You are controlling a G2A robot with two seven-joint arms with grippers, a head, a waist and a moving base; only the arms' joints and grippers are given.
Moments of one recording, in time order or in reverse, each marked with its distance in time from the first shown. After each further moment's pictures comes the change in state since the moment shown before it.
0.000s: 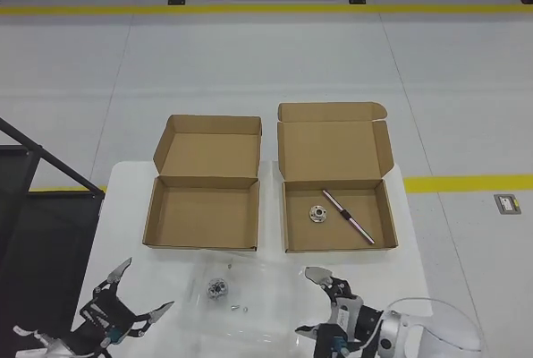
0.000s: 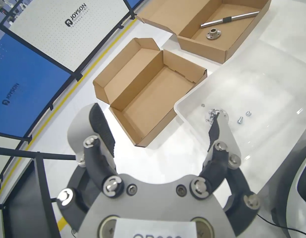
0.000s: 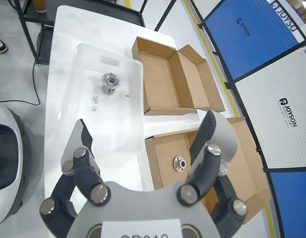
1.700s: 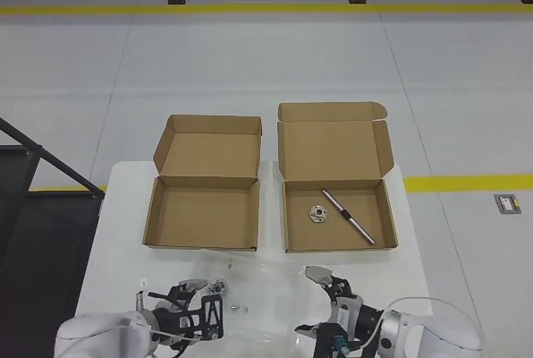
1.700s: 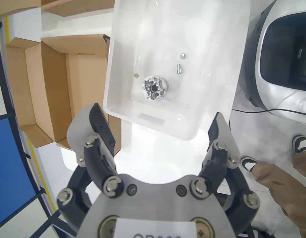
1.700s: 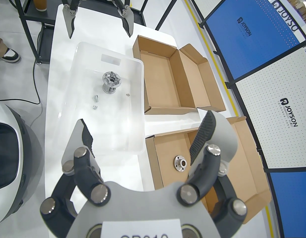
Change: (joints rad) left arm -0.485 0.225 0.549 0.023 -0.221 -0.388 -0.949; right arm 0.002 -0.001 0.000 0.001 0.008 0.001 0.004
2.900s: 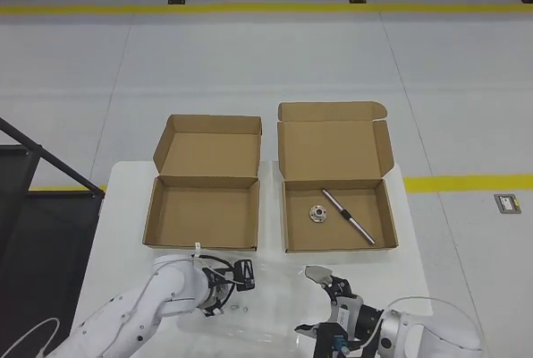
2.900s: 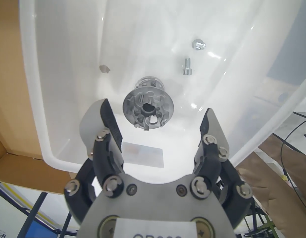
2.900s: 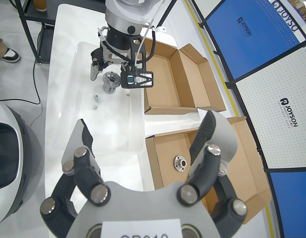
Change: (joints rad) left arm -0.712 -0.010 0.773 0.537 -0.380 0.374 -0.329; right arm 0.000 0.000 0.000 0.000 0.000 0.000 0.000
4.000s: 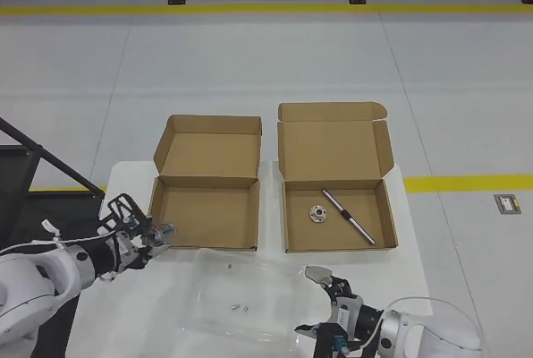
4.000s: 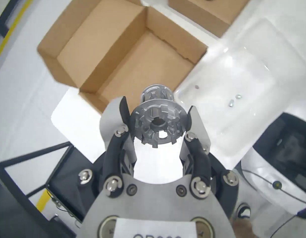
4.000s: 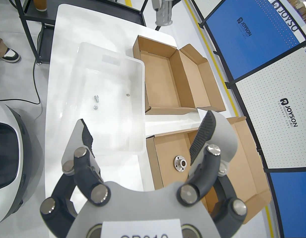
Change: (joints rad) left arm 0.580 0.169 -1.054 -0.267 -0.191 0.036 0.418; right arm 0.000 0.000 0.000 0.000 0.000 0.000 0.000
